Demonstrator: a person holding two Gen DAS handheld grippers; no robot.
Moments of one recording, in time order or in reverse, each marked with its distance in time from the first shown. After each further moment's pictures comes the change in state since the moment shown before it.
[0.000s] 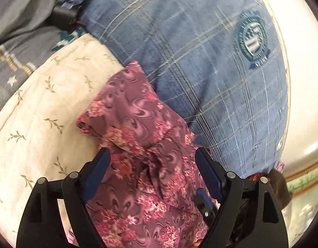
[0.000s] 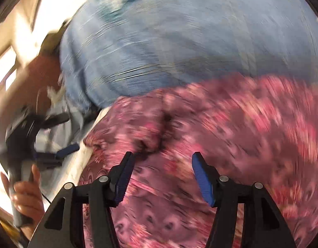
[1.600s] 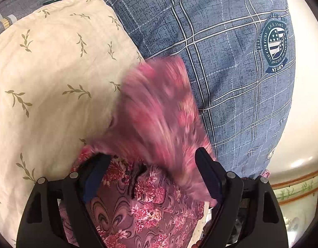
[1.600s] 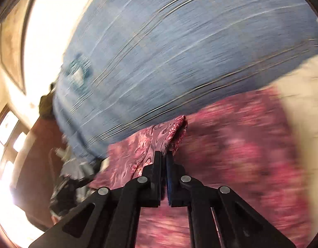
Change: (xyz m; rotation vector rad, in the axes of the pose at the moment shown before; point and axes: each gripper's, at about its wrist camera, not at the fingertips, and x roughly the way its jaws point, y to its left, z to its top) left arm 0.048 0.027 0.002 -0.125 0.100 -0.084; right arm -0.066 -0.176 -0.010 0.544 -0.164 0.053
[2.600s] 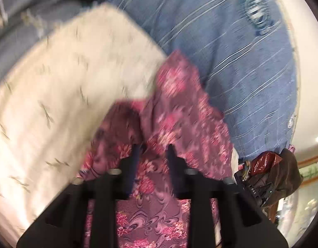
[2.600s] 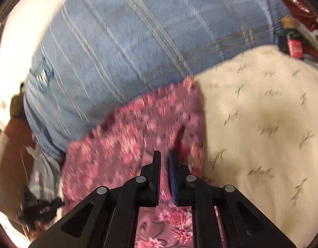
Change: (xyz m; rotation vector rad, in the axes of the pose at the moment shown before) left arm -0.067 -0.018 -0.064 0.170 -0.029 0.201; right arm -0.049 -0.027 -0.002 -0.030 -0.021 -0.164
